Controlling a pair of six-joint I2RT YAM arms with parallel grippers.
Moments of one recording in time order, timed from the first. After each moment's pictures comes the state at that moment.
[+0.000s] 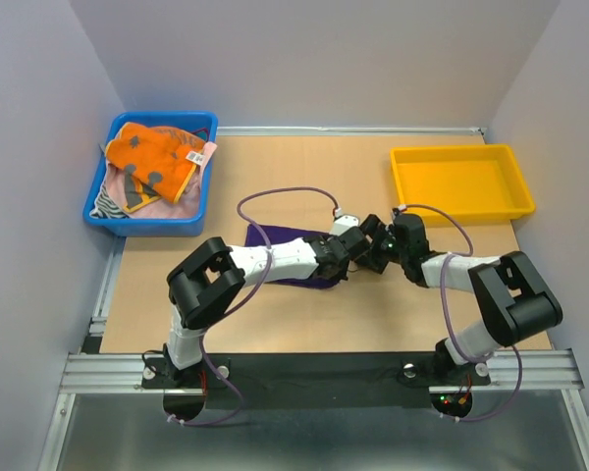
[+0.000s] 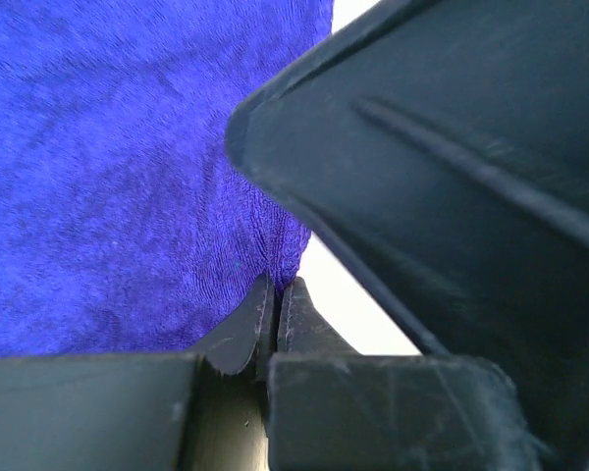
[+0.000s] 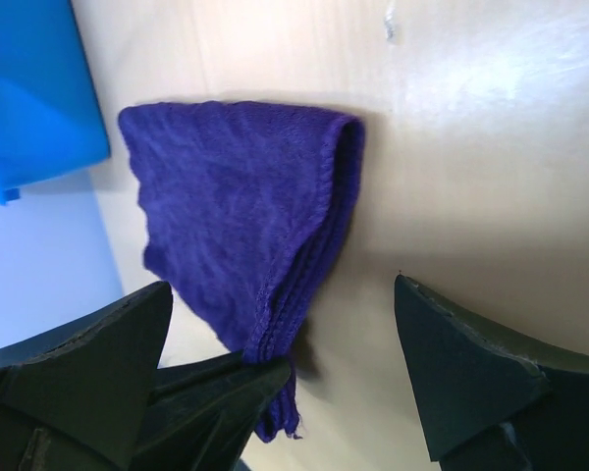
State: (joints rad) left arm -1.08 1.91 1.32 -0.47 -0.36 -0.67; right arm 0.35 1.50 0.51 0.38 -0.37 0.98
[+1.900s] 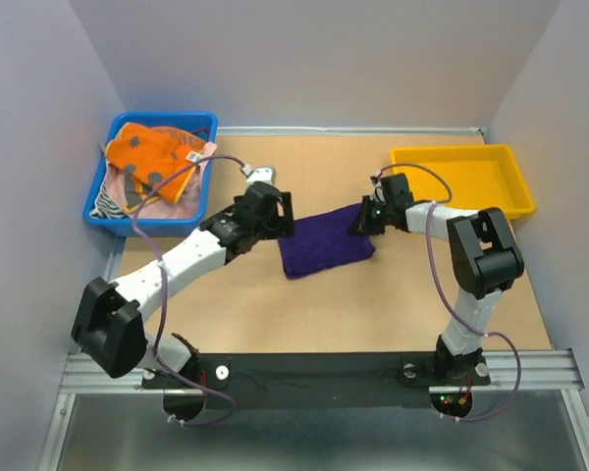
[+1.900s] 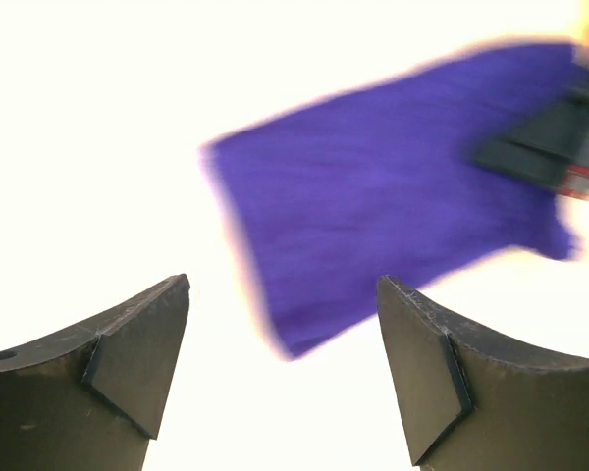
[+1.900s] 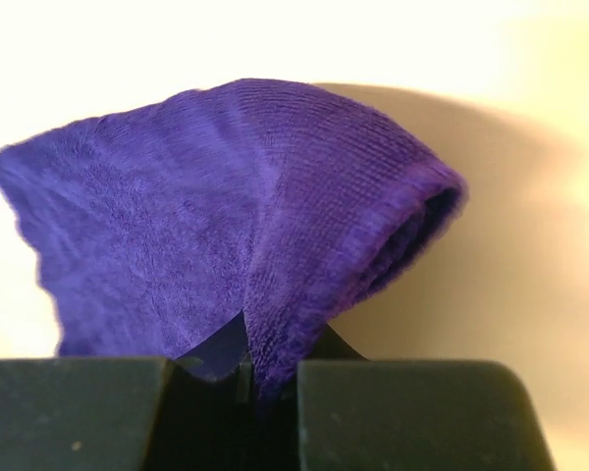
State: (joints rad) left arm -0.74 1.39 1.05 -0.40 -0.29 -0.58; right arm 0.29 1.85 1.01 -0.03 -0.41 0.51
